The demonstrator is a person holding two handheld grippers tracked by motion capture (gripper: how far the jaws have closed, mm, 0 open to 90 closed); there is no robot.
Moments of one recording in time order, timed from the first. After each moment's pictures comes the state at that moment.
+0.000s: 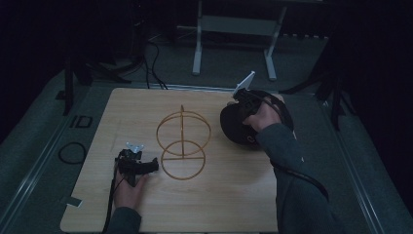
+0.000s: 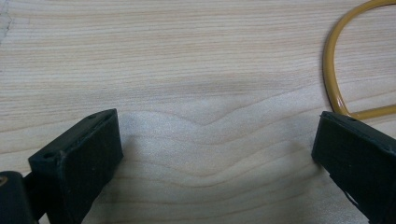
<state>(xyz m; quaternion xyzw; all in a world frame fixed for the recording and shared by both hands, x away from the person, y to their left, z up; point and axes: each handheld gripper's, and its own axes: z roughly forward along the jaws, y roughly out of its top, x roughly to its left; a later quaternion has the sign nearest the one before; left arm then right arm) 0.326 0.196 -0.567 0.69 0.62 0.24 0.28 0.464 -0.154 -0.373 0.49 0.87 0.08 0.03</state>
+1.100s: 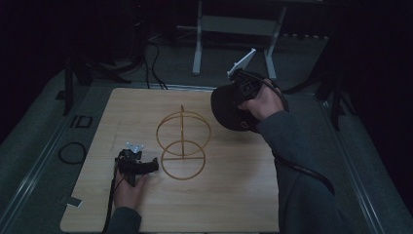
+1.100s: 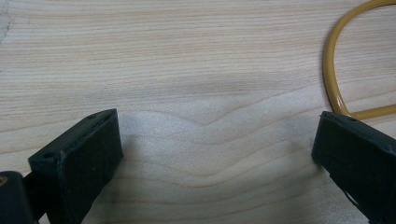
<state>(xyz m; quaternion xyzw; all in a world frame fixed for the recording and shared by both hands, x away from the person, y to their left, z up) 0.326 0.196 -0.567 0.69 0.62 0.24 0.28 0.449 -0.132 -0.300 0.46 0.88 0.15 0.04</state>
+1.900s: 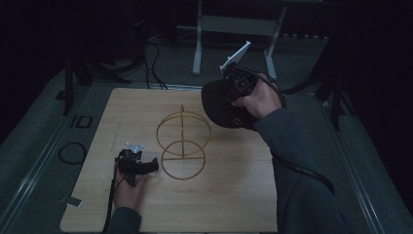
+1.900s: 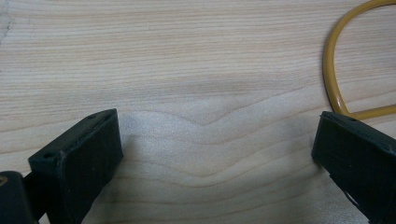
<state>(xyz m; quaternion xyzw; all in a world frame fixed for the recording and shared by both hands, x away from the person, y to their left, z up) 0.326 0.196 -0.567 0.69 0.62 0.24 0.28 0.436 -0.114 -0.277 0.42 0.89 0.18 0.04</state>
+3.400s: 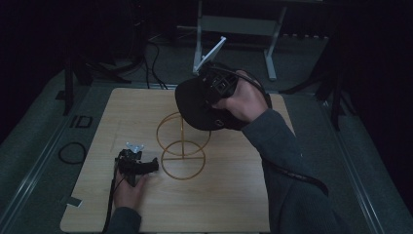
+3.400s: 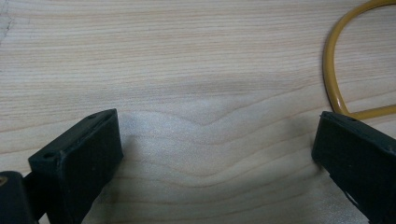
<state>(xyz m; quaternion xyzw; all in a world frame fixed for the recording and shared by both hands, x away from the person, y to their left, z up) 0.326 0.196 -0.567 0.69 0.63 0.24 0.28 0.400 -0.062 -0.252 0.32 0.92 0.20 0.04</state>
